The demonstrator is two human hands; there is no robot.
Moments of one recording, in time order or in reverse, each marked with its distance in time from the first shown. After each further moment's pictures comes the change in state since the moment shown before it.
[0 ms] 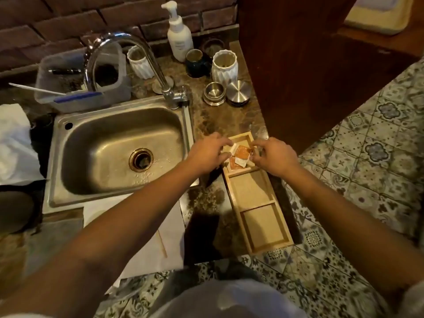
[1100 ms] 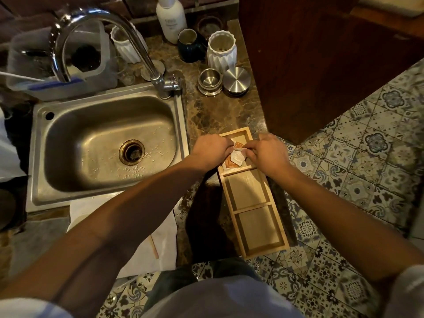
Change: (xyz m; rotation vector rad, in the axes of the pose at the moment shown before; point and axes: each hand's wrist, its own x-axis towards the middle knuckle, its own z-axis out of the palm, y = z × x) left_hand 0.038 0.008 0.025 0.341 -0.084 0.054; right_hand 0.026 0.007 0.023 -0.163 0.069 -0.100
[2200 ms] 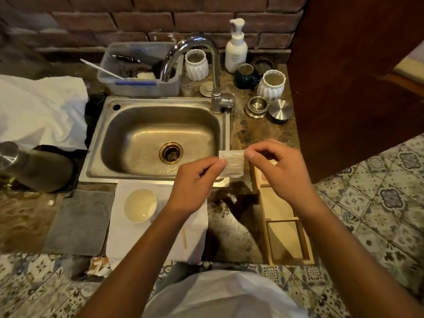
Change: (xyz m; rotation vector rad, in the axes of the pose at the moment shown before) left_hand -0.229 -0.020 -0.088 -1.289 0.553 -0.340; right_hand -0.088 -0.146 -0.109 0.892 0.162 -0.286
